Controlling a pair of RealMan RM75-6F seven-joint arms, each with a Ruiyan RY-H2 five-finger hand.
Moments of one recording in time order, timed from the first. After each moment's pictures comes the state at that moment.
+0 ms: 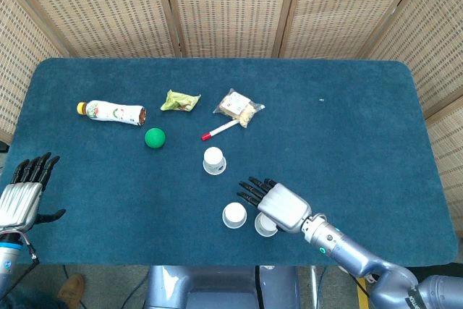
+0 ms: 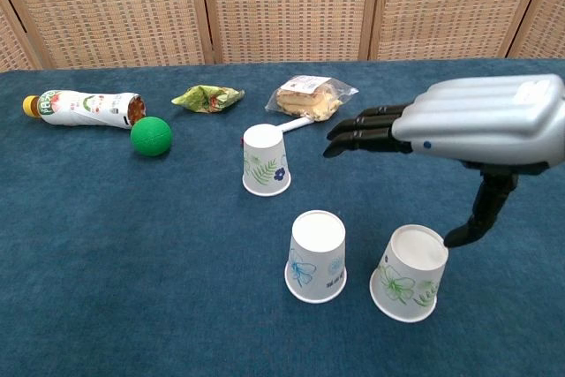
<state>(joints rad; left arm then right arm) -0.19 -1.08 -0.05 -1.75 1.34 1.32 0.21 0.74 -1.17 0.06 -1.93 -1.42 0.82 -0.51</state>
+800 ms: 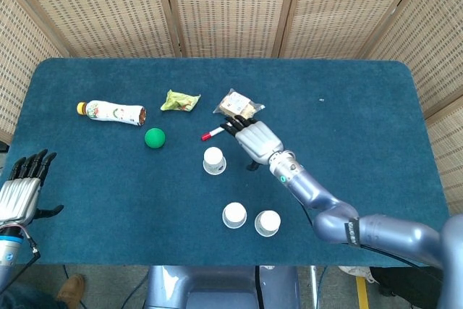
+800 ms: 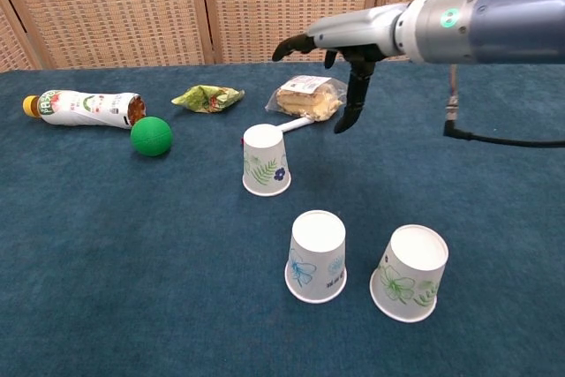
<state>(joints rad) -0.22 -1.10 -0.07 -1.72 1.25 1.28 0.24 1.08 -1.43 0.29 -1.49 -0.86 0.64 -0.44</state>
